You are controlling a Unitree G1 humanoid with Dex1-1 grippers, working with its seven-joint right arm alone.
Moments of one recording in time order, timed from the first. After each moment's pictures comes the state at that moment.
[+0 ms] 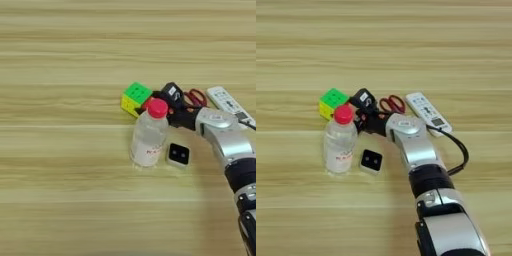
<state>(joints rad) -0.46 -0.31 0.06 0.58 0.03 -0.03 0.81</state>
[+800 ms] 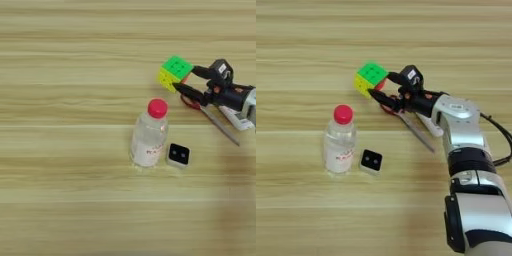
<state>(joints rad) -0.56 -0.49 -0.11 0.75 0.13 -0.23 1.05</state>
